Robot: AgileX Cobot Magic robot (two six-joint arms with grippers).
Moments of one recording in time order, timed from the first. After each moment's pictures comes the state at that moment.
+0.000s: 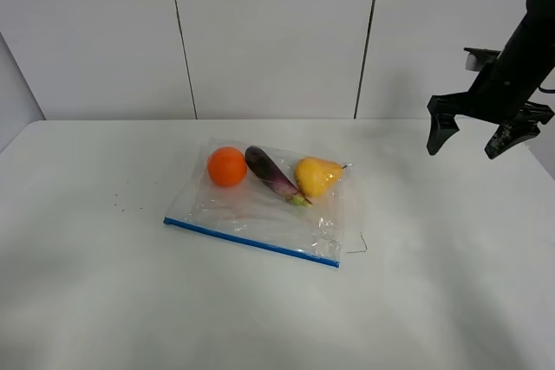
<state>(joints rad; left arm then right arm) 0.00 -0.01 -0.50 0.03 1.05 0.03 -0.01 1.85 -1.53 0.14 1.21 -0.10</state>
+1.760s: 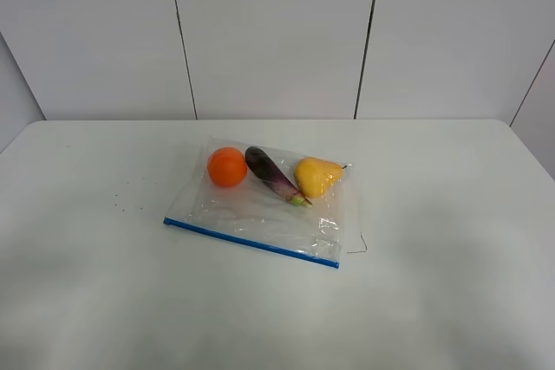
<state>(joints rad) 0.00 -0.01 -0.50 0.03 1.05 0.03 -0.01 0.05 -0.50 0.10 1.03 -0.06</state>
